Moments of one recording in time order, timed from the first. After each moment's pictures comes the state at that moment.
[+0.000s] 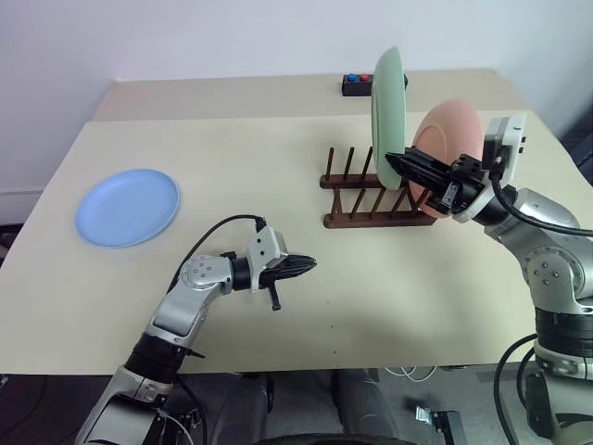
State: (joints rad) left arm -0.33 0.38 -0.26 0.00 -0.22 0.18 -0.96; right arm -0.45 -0.68 -0.20 -0.19 0.80 0.51 0.79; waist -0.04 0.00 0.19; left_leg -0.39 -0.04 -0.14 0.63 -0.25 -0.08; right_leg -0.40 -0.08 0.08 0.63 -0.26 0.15
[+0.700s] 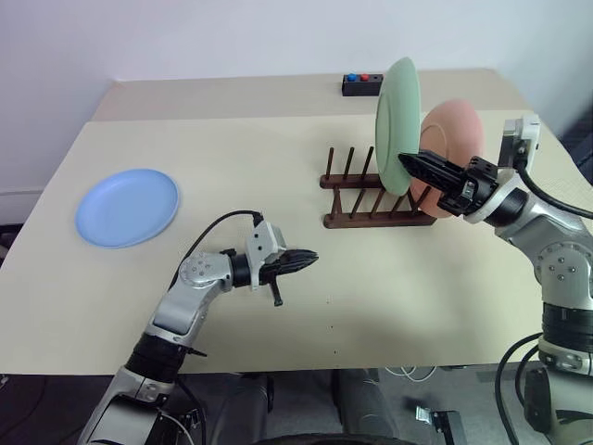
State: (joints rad) left arm -0.33 0.37 -0.21 -0.05 -0.25 0.18 -0.94; right arm -0.47 -0.68 -0.28 -0.12 0.89 0.64 0.84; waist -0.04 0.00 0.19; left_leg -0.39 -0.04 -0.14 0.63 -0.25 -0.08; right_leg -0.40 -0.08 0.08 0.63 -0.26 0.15
